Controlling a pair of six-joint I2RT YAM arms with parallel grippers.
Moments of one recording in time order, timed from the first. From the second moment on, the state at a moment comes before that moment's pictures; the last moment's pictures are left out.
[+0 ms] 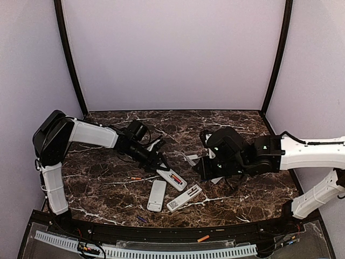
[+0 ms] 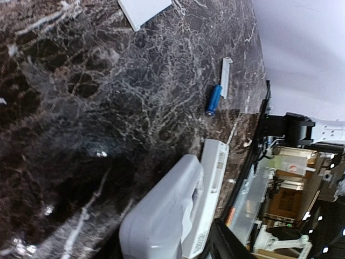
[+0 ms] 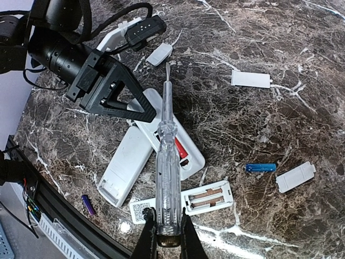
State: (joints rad) left arm -0.63 1.94 1.18 -0.28 0.83 -0.46; right arm 1.19 1.33 1.03 -0.53 0.27 0.77
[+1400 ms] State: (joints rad) left arm -0.72 1.44 0.95 0.03 0.80 -1.11; right arm 1.32 1.33 1.11 -0.49 0.38 0.22
